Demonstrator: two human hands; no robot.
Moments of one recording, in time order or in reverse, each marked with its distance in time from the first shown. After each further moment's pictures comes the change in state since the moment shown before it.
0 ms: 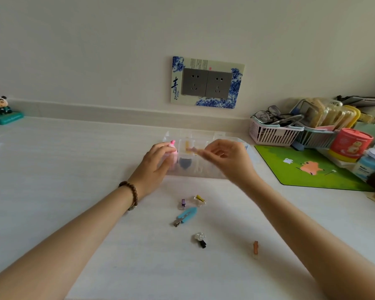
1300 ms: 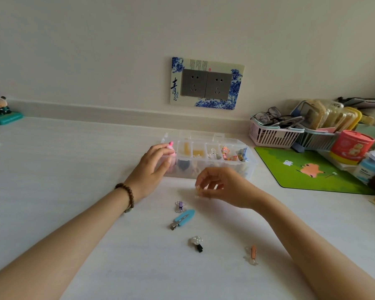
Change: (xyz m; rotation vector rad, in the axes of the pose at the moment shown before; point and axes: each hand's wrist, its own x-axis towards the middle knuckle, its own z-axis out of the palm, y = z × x) left_hand -0.003 0.004 -0.002 0.073 0.001 0.024; right_hand -0.020 0.028 -0.007 -0.086 -0.511 0.040
